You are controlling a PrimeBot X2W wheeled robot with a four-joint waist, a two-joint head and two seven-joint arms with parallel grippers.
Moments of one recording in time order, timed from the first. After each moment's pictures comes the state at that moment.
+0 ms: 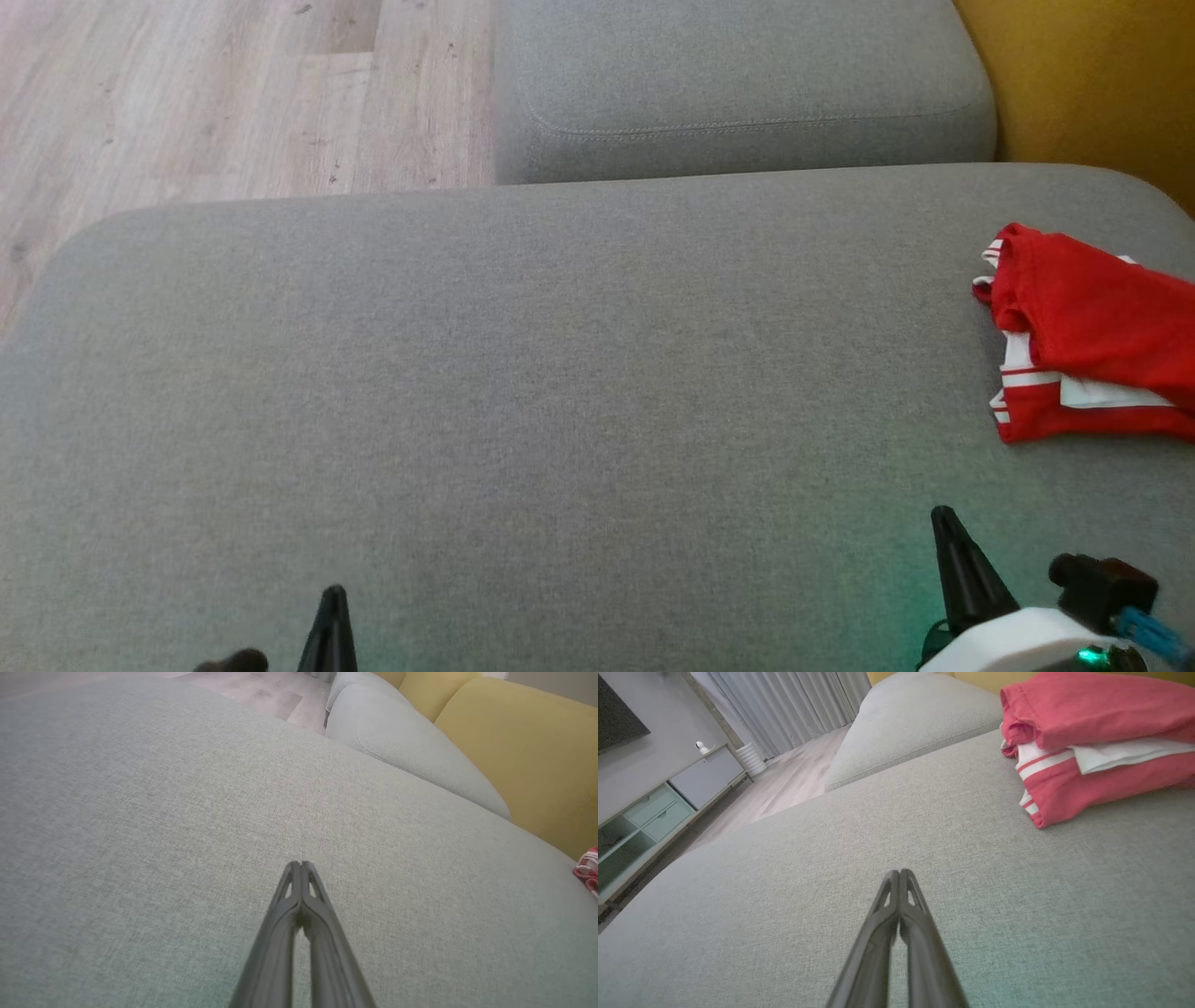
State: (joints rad) left arm 0.16 0.28 -0.47 0.19 -0.80 0.24 -0.20; right arm 0.17 -0.04 0.03 0.19 0.36 0.13 -0.02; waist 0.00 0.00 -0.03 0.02
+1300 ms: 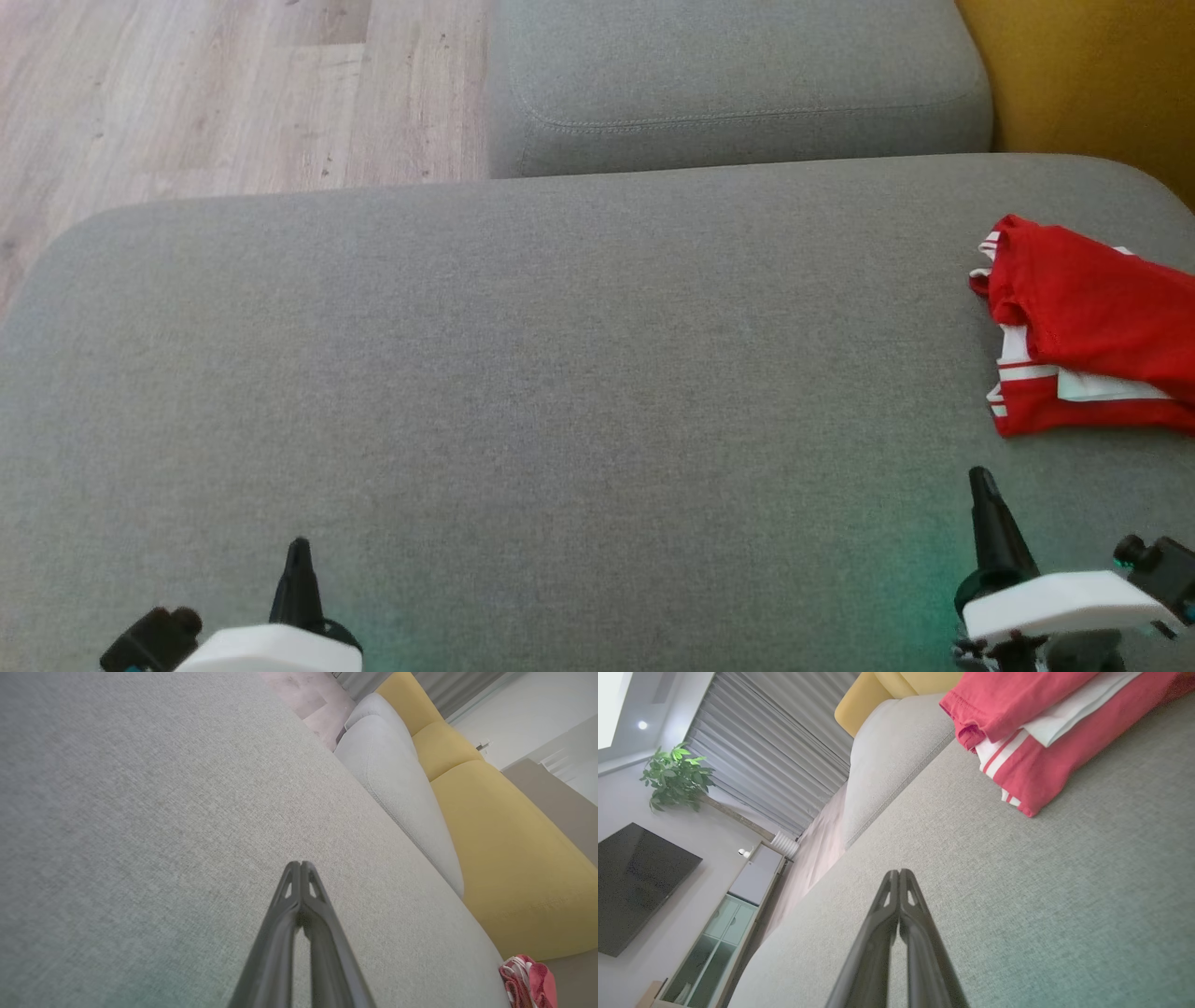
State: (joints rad) left arm 0.08 0.21 -0.28 0.22 -1.10 0.11 -0.10; right arm 0.10 -0.05 -0.01 0.22 0.84 0.13 0.01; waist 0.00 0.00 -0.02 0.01
